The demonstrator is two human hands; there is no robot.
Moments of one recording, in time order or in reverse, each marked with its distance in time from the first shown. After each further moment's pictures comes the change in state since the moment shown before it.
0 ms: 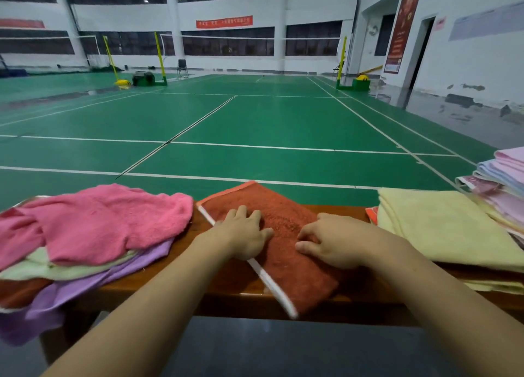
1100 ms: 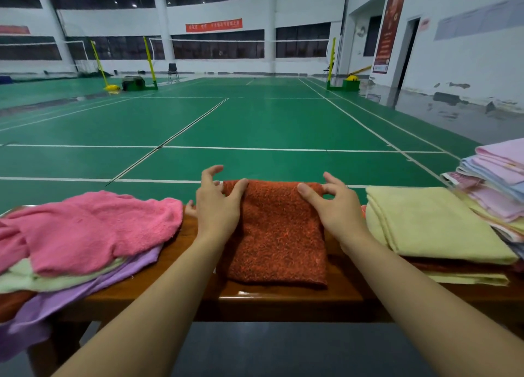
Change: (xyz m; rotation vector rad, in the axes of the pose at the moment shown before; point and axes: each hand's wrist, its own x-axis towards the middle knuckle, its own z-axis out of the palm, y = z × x) left_hand 0.021 -0.001 -0.010 -0.991 0.825 -0.130; right_hand 0.036 0.028 0.021 1.054 0.804 0.286
